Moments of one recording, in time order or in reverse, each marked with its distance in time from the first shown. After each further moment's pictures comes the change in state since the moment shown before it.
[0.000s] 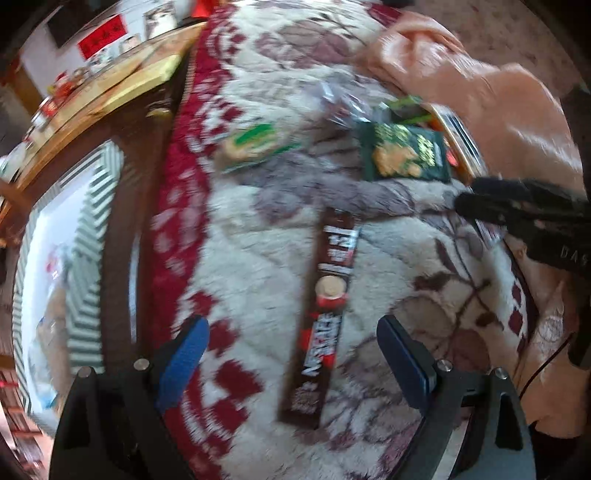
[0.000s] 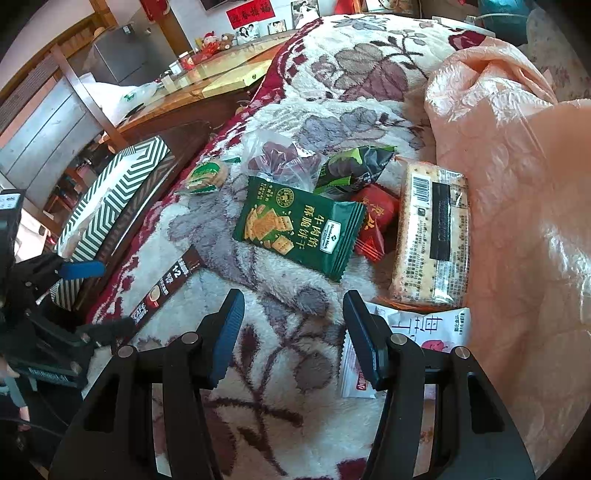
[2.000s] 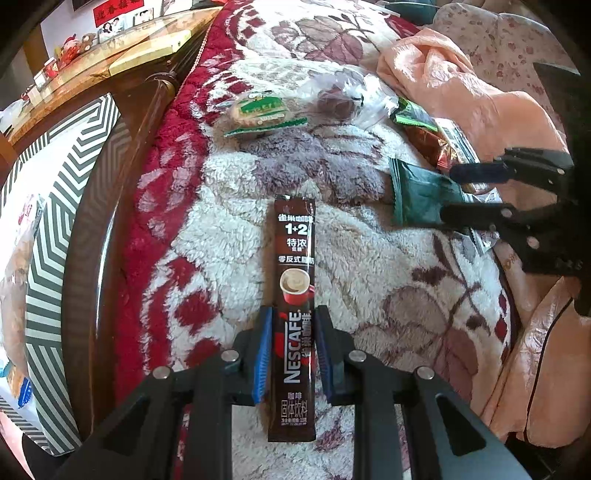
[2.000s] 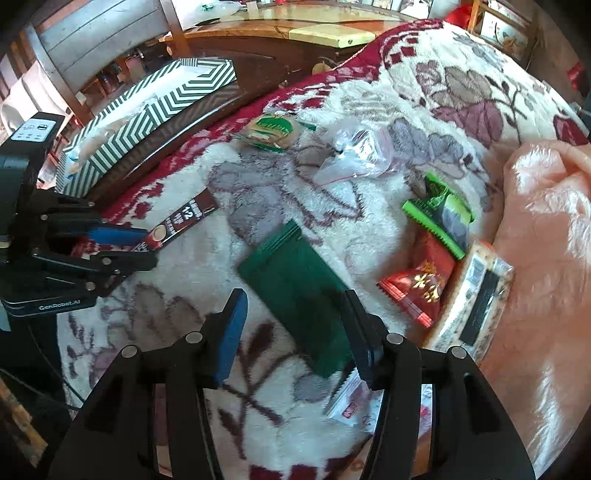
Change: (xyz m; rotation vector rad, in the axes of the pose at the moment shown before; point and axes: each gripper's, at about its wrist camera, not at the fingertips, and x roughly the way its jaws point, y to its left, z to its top) left arm 0.010 0.022 -0.015 -0.139 -0.006 -0.122; right arm 0.021 0.043 0.027 -0.428 0.198 0.003
